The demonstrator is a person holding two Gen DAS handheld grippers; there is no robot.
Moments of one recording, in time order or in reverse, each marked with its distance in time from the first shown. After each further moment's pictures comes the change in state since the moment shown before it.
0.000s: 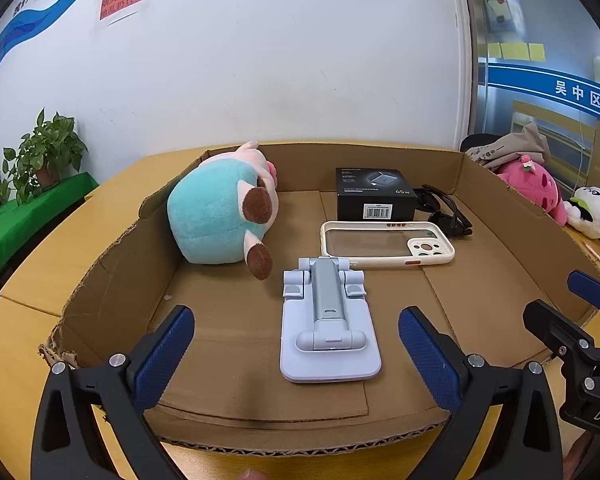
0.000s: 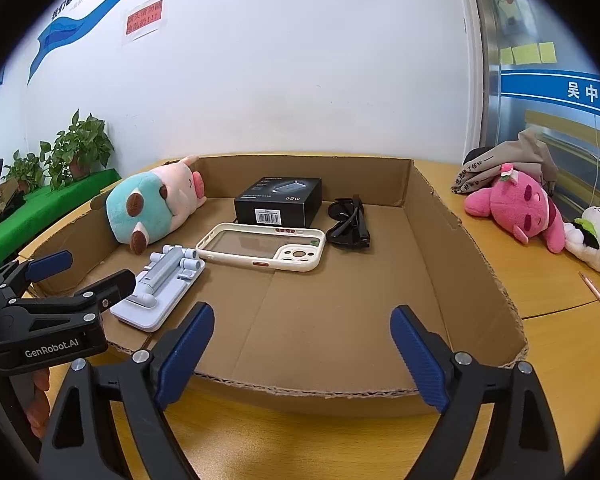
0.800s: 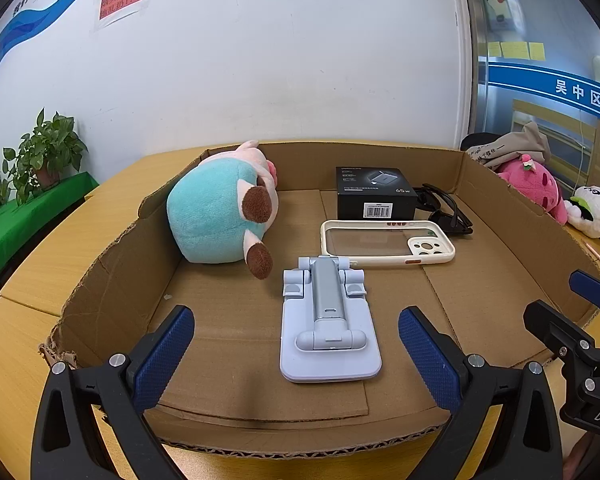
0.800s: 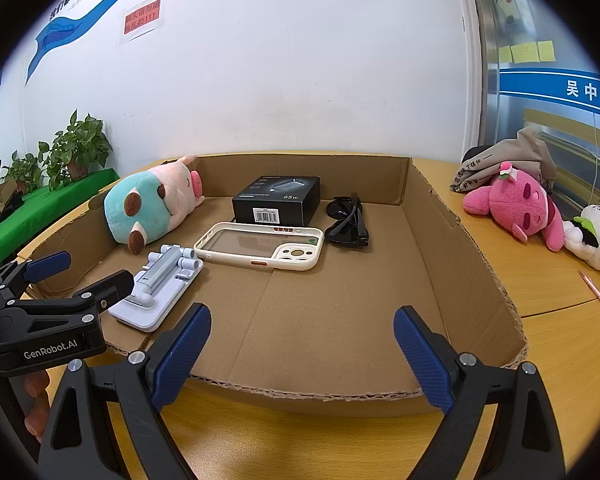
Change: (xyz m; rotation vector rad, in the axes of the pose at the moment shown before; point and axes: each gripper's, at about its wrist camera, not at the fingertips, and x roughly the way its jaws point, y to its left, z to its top) left arm 0.000 -0.001 0.001 0.004 0.002 0.000; right arm 0.001 -0.002 0.000 0.004 0.003 -0.003
